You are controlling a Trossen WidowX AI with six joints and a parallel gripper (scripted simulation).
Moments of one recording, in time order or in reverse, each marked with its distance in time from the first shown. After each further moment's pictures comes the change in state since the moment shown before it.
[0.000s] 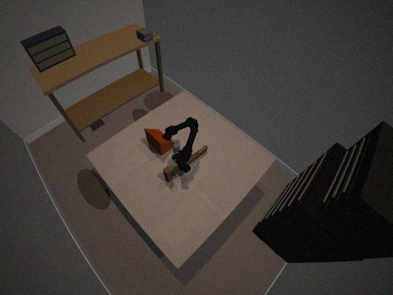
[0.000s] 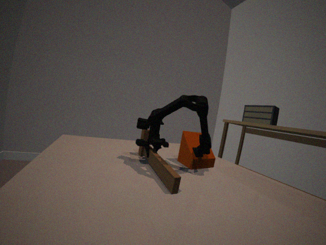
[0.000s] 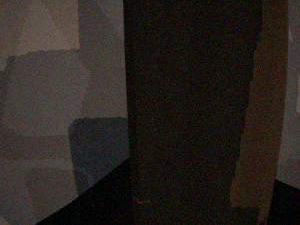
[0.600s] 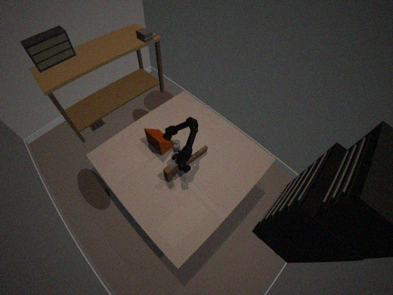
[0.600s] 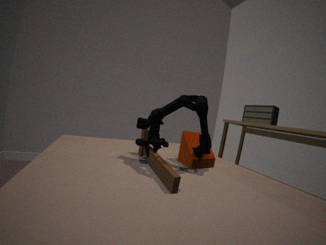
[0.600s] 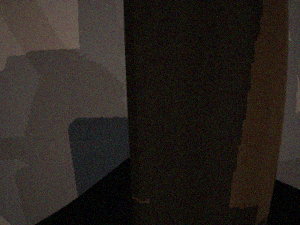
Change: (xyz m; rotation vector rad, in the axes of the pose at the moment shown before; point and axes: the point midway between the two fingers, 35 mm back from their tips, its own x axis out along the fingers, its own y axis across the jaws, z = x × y) arm -0.001 -0.001 -0.002 -0.002 0.001 -0.002
